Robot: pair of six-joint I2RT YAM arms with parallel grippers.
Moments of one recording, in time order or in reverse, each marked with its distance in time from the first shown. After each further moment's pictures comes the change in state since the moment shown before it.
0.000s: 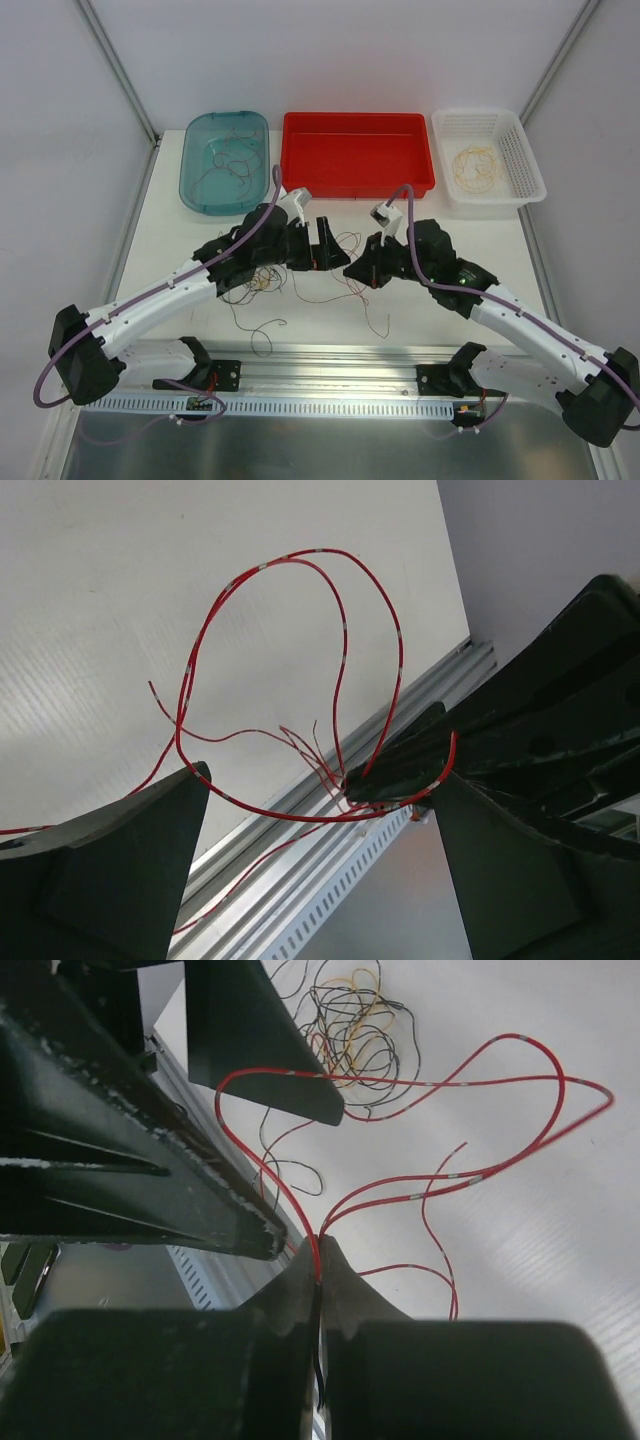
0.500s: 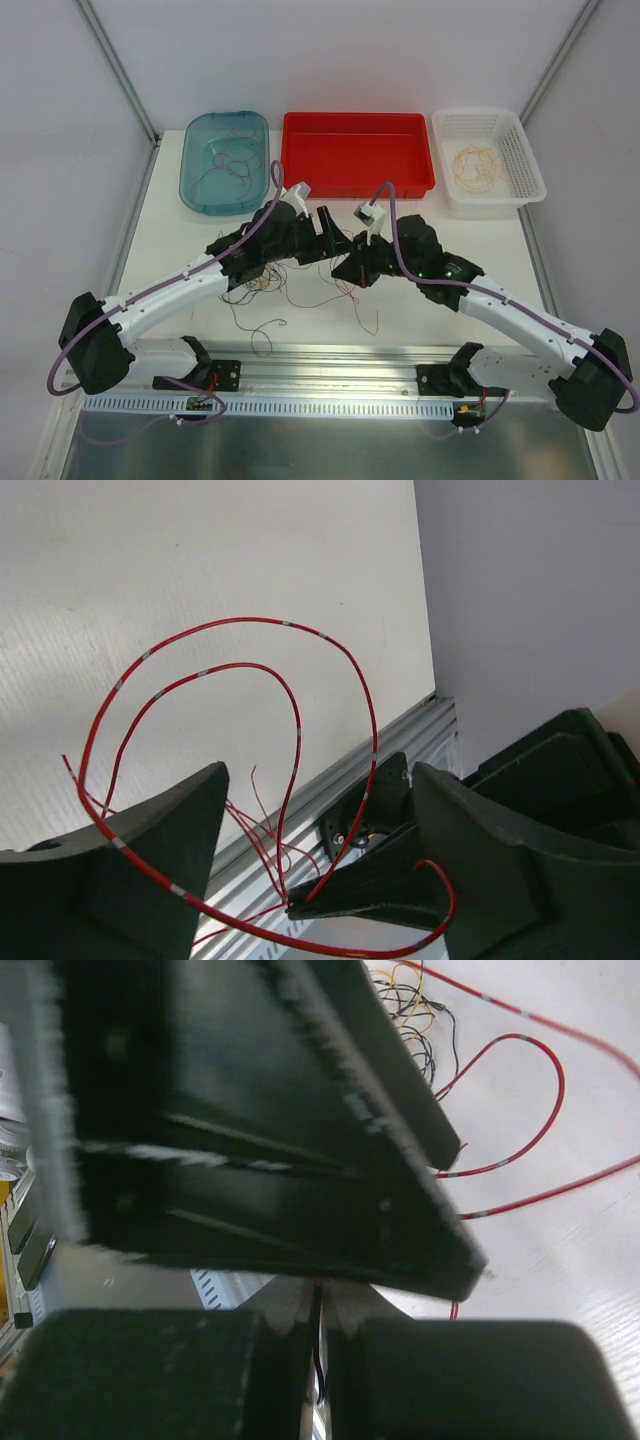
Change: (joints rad) left arm 0.000 0.076 0.006 0.113 -0.057 -0.165; right arm 0.041 0.098 0.038 0.063 -0.053 -0.027
